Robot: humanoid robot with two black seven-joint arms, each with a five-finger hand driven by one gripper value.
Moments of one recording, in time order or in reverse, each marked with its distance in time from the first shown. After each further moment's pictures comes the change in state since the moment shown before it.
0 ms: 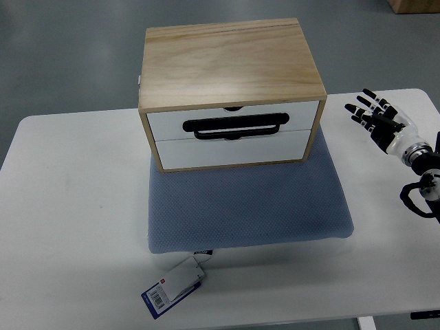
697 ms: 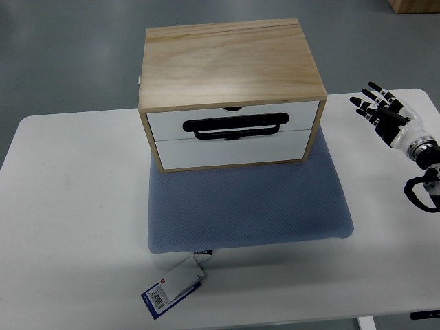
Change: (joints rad) left arm 0.000 0.000 0.000 0.000 0.000 0.000 0.000; right arm 0.015 -0.014 0.016 -0.001 0.002 -0.003 0.000
